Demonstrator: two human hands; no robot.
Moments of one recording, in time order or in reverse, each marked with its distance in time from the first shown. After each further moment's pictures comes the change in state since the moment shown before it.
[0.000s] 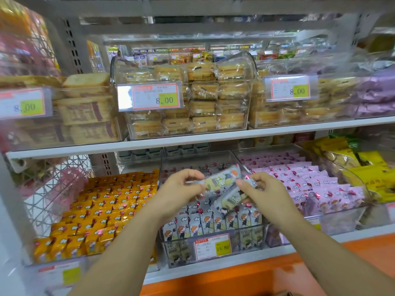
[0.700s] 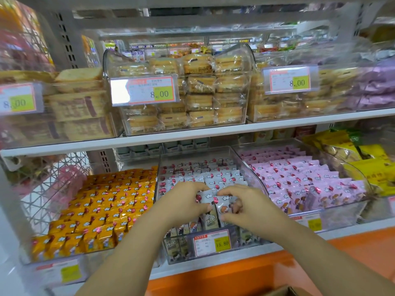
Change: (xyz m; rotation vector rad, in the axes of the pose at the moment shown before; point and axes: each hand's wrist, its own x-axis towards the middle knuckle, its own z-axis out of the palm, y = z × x) left_hand -0.008 0.006 0.014 0.940 -0.129 0.060; right_hand -0.008 0.007 0.017 -0.434 -0.339 -0.276
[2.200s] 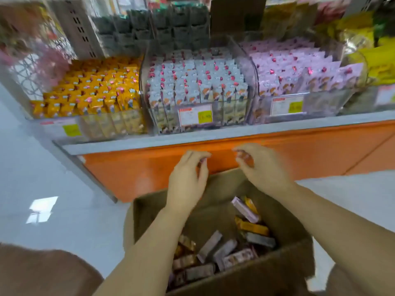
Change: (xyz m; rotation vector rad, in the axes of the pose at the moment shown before) left_hand -0.120 0.024 0.204 -0.349 0.576 0.015; right_hand -0.144 0.073 0.067 -0.092 0.055 0.015
